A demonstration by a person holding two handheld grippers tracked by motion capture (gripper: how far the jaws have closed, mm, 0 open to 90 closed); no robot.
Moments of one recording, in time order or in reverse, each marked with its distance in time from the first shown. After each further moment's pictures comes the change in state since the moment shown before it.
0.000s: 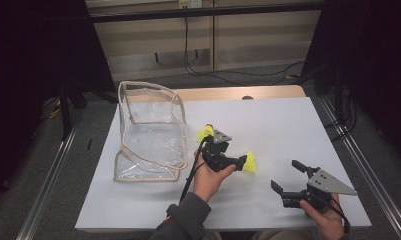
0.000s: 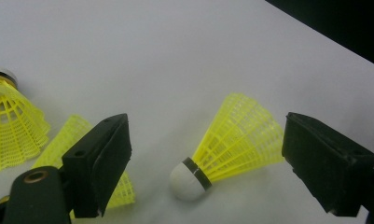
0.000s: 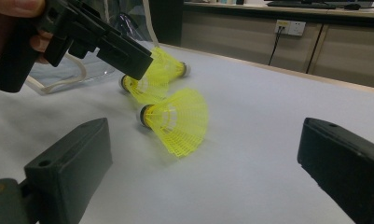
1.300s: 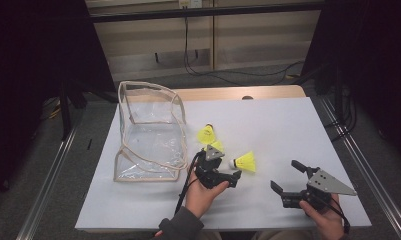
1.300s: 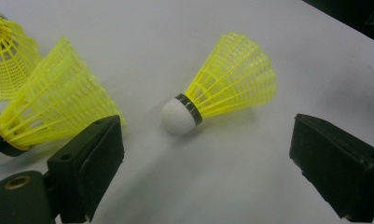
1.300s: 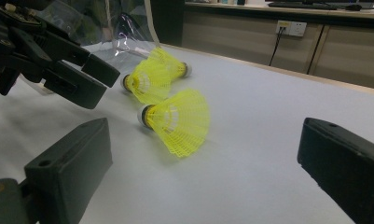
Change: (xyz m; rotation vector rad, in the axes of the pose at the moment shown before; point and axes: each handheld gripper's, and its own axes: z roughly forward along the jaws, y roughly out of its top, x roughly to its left) left arm -0.004 -0.039 -0.018 0.016 -0.006 -0.004; right arm 0.001 0.001 0.000 0.000 0.002 -0.004
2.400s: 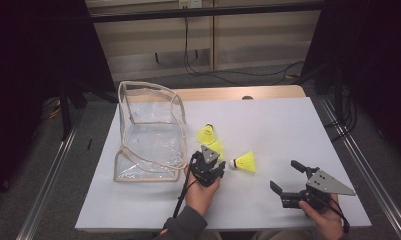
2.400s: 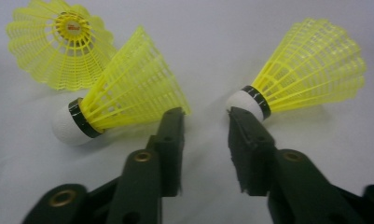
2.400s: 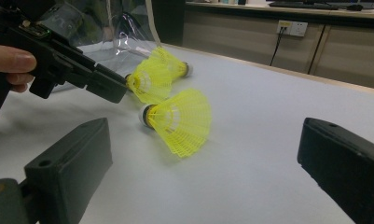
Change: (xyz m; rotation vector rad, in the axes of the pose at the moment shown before) left arm 0.010 -0.009 0.006 -0.026 0.211 0.007; right arm 0.001 0.000 0.001 0.001 0.004 -0.005
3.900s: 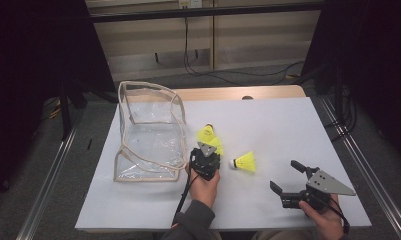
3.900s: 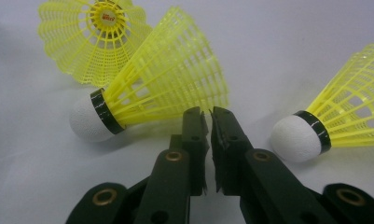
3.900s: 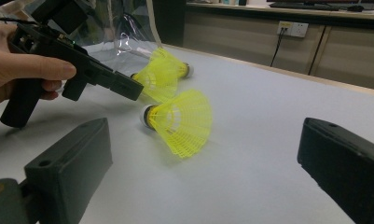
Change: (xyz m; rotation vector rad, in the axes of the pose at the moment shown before) left arm 0.011 0.000 0.022 -0.015 0.086 -0.112; right arm 0.000 0.000 0.000 -0.003 0.006 0.002
